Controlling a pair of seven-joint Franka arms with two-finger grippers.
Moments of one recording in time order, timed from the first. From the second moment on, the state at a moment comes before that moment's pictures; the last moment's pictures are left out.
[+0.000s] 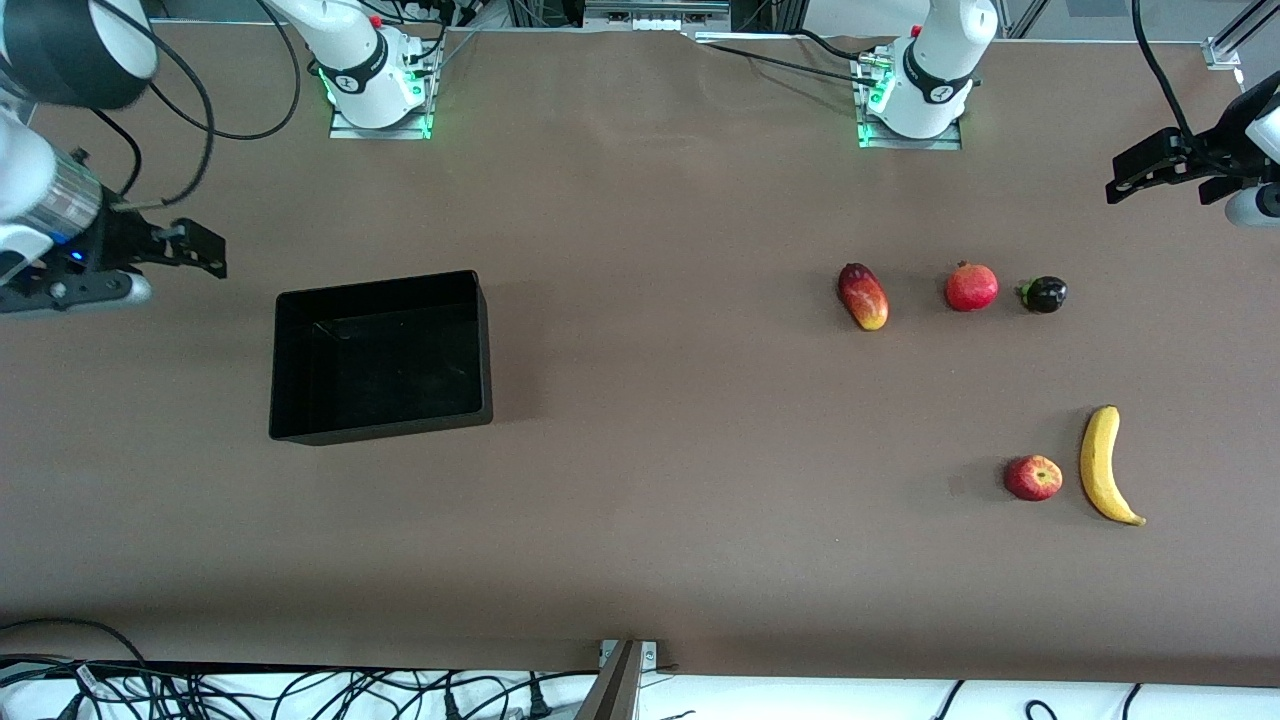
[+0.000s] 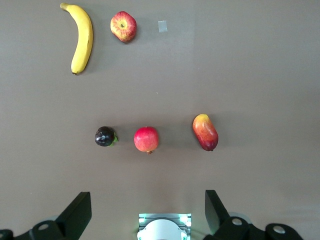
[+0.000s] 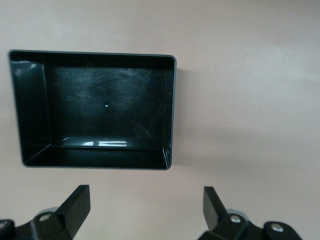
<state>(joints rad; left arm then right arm) -0.05 -0.01 0.05 -1.50 0.00 1.35 0.00 0.09 0.07 -0.06 -1.77 -0.06 1.76 -0.12</state>
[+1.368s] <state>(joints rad) -0.05 -0.01 0.05 -1.50 0.00 1.35 -0.01 0.02 0.37 -0.11 -2.11 -0.05 2.38 -0.13</state>
